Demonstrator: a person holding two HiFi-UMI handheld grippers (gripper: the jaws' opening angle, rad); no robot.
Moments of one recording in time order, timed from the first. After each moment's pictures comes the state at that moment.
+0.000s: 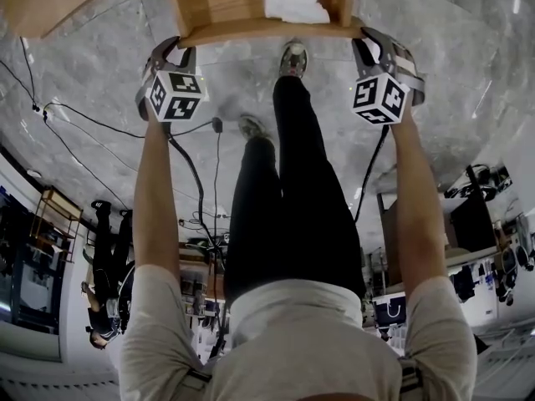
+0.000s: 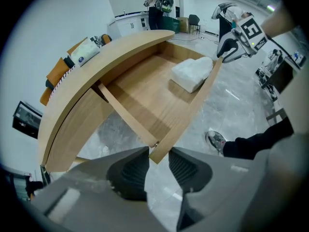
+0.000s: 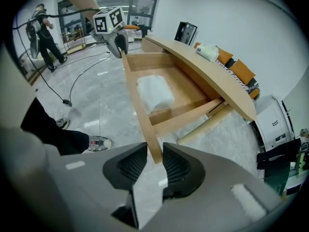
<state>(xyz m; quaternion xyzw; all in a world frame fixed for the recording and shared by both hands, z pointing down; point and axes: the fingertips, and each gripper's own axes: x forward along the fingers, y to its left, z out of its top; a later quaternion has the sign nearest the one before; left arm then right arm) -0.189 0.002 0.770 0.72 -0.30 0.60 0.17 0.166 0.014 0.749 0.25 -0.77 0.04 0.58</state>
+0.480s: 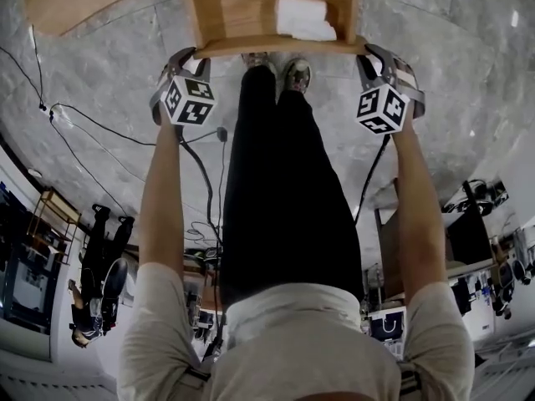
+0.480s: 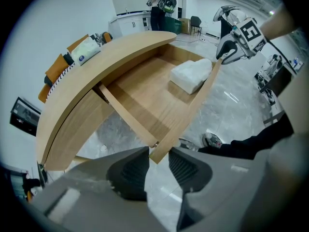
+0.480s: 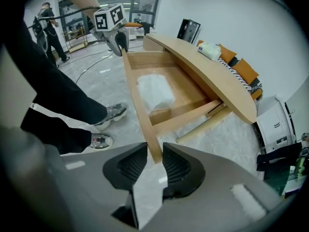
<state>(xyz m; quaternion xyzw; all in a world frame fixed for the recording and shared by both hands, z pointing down) -0.185 0.000 0.764 0.72 -0.29 0.60 0.19 0.169 0.007 0.742 0.24 -0.77 0.05 0.59</state>
